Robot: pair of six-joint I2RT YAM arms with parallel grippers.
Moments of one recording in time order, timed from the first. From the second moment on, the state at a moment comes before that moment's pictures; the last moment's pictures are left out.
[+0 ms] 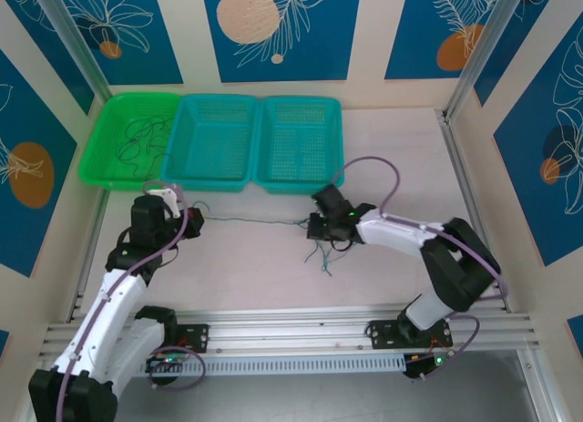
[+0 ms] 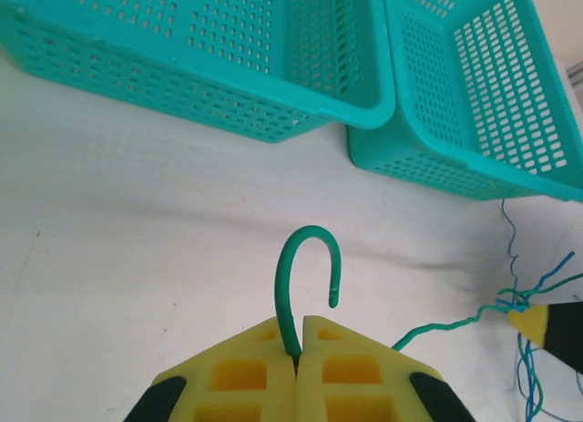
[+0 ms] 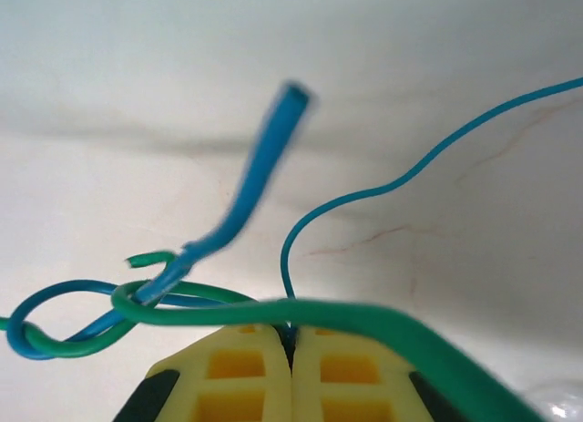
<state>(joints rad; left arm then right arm) -0.11 0.77 0.60 -0.44 0.27 -0.45 0.62 1.50 0.80 -0.32 -0.04 0.72</state>
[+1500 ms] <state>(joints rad) 0.03 1.46 1.04 0.22 0.02 -0.63 0.24 1.12 0.64 -0.54 -0.23 0.72</state>
